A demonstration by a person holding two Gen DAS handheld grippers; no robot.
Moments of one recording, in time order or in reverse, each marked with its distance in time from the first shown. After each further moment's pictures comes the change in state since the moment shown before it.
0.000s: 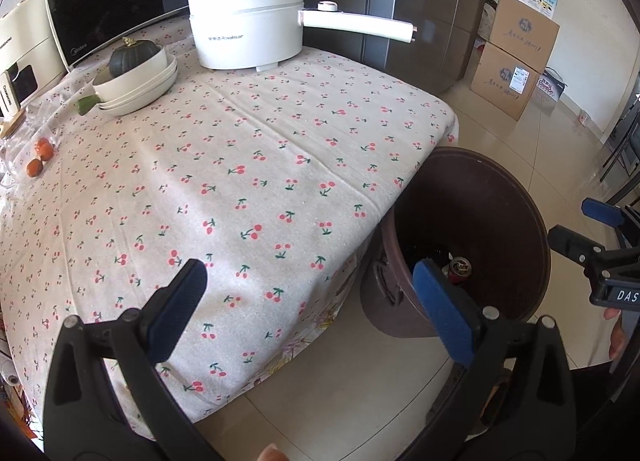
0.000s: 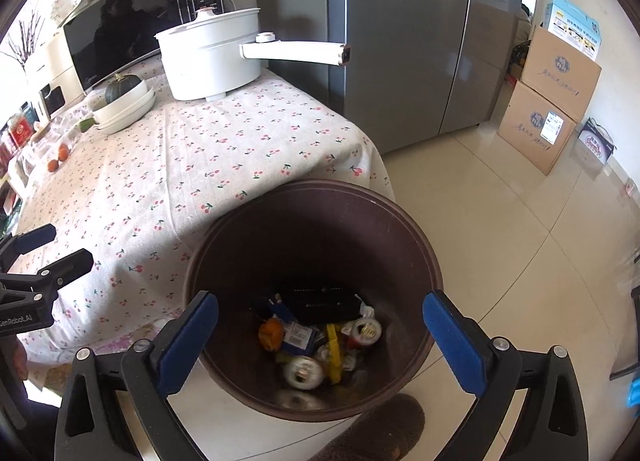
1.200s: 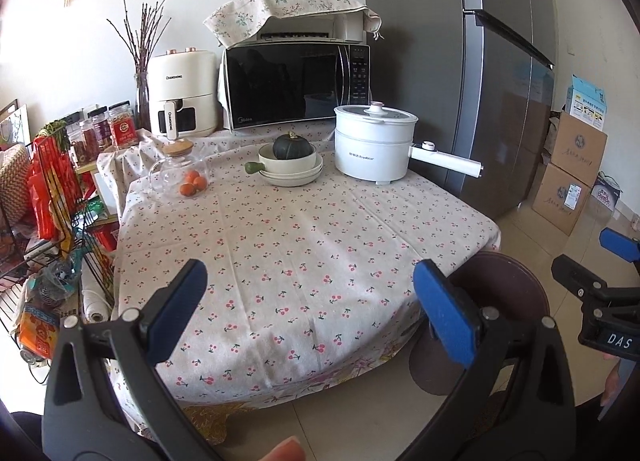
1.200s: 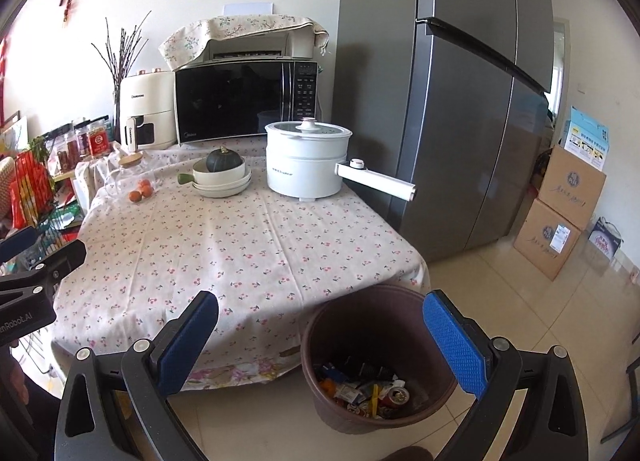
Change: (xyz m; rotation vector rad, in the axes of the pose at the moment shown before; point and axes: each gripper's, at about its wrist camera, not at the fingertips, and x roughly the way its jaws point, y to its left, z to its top) left arm -0.176 0.045 -0.064 -0.230 -0.399 0.289; right arm -0.147 0.106 -0.018 -0.177 -0.370 0.061
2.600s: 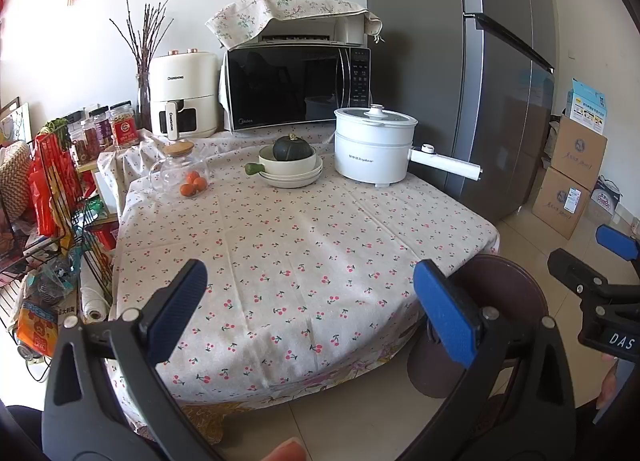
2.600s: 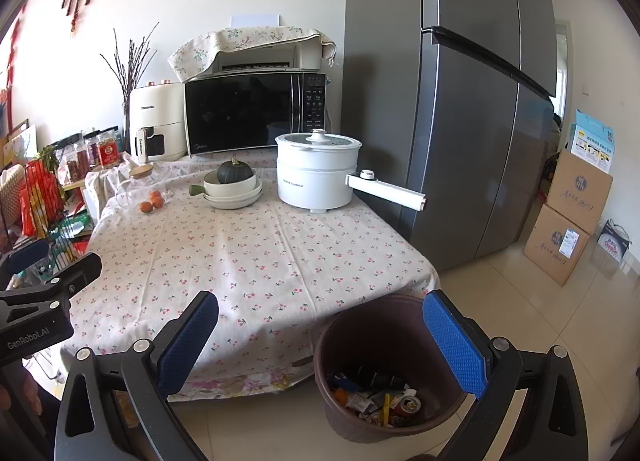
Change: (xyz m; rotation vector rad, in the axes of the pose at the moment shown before) left arm -0.006 -0.001 -0.003 -0.007 -0.012 -0.003; right arm -0.005 0.002 0.002 0.007 -0.046 0.036
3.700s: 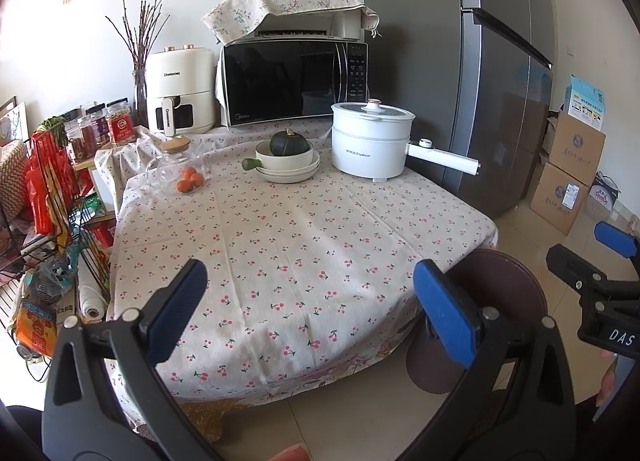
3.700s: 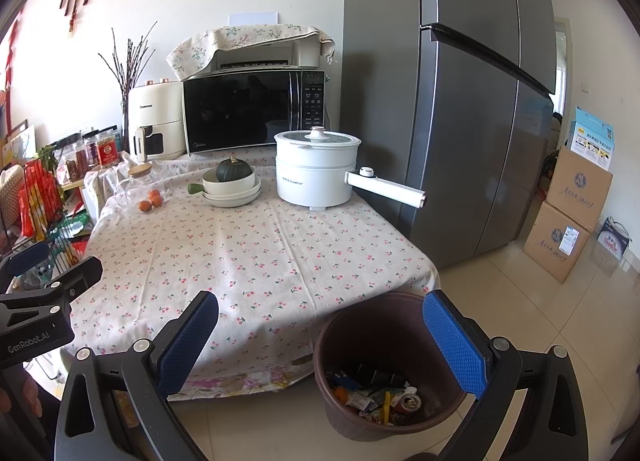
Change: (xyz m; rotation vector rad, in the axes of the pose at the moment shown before) left arm 0.002 0.000 -0.001 0.006 0.019 -0.011; right arm 0.000 0.000 -0.002 0.003 0.005 -0.001
